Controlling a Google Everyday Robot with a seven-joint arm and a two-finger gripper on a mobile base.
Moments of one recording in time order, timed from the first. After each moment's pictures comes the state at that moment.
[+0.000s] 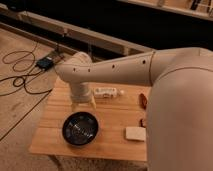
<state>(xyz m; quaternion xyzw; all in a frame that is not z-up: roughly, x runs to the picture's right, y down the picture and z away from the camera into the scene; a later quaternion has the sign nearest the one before) -0.105 0.102 0.703 -0.26 0.23 0.64 0.68</state>
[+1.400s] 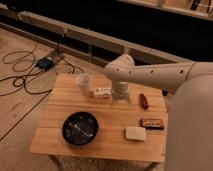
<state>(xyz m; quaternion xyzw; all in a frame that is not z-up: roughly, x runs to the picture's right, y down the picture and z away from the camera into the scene) 0.100 0.096 0.772 -0.22 0.27 0.65 0.68</state>
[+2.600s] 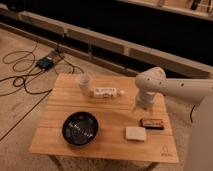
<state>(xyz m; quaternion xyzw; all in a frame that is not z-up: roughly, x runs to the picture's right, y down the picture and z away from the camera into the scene) 0.214 0.144 0.797 -0.20 0.29 0.73 0.59</state>
